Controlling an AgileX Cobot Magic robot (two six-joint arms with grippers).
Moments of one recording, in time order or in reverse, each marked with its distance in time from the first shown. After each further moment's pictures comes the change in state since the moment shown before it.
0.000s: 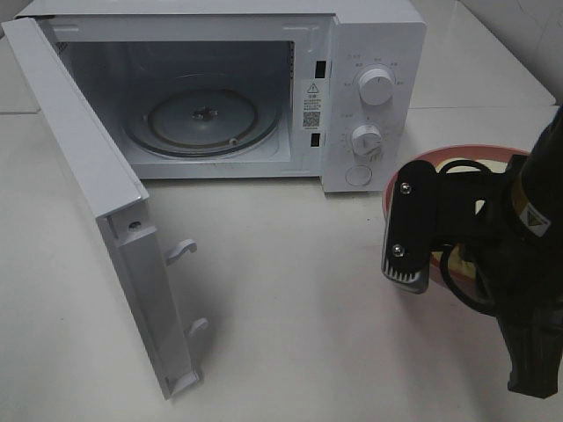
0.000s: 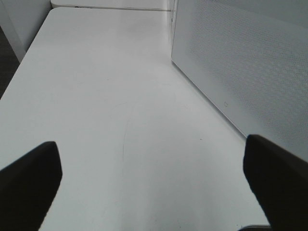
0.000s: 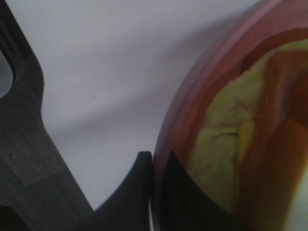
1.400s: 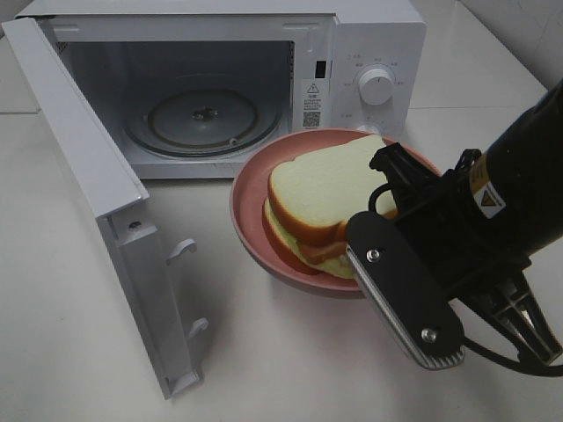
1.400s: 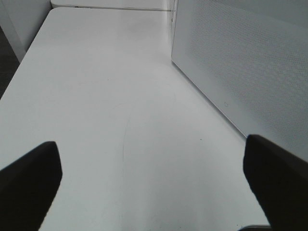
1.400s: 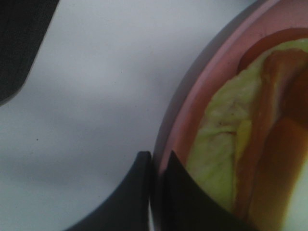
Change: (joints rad) left arm 0.000 0.000 0.000 0.000 0.000 0.000; right arm 0.000 0.000 0.000 0.156 -0.272 -0.874
